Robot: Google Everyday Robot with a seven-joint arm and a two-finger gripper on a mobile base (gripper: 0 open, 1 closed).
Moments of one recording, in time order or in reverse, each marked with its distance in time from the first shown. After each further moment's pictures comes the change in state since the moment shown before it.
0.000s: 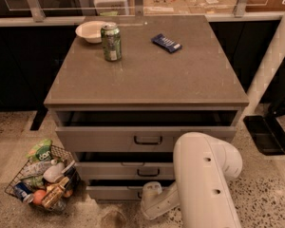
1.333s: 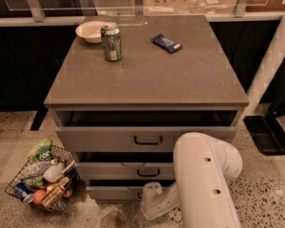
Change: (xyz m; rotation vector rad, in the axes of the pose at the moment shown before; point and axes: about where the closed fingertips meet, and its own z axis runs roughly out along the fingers) arm 0.000 0.000 0.000 -0.001 0.000 0.000
